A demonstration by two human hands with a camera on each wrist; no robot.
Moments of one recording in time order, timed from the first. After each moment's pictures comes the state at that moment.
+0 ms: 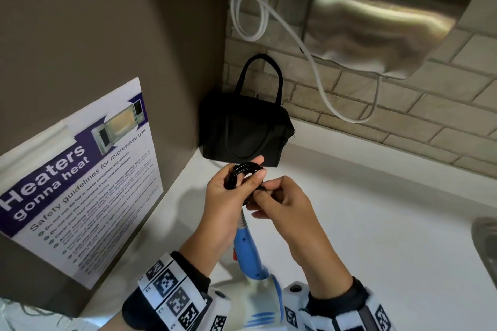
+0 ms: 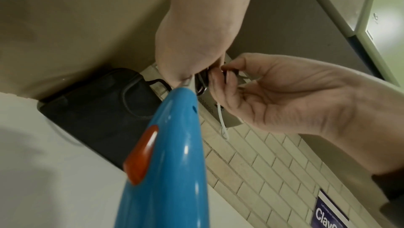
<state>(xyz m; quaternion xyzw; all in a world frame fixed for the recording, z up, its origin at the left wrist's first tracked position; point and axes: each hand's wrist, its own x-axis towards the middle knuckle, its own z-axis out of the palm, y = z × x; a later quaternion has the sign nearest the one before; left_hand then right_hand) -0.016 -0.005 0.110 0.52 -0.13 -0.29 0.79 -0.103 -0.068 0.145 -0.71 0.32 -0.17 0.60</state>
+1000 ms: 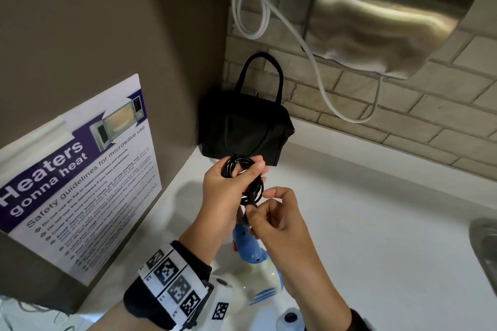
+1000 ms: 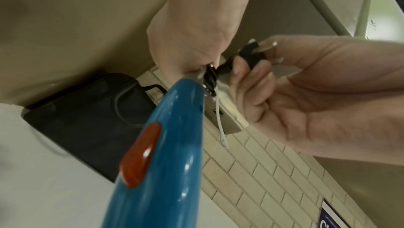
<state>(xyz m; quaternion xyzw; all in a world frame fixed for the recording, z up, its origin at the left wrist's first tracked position) -0.008 -0.013 0.119 0.53 -0.06 -0.29 0.80 -0.120 -0.046 0.131 -0.69 0.27 -0.20 0.64</state>
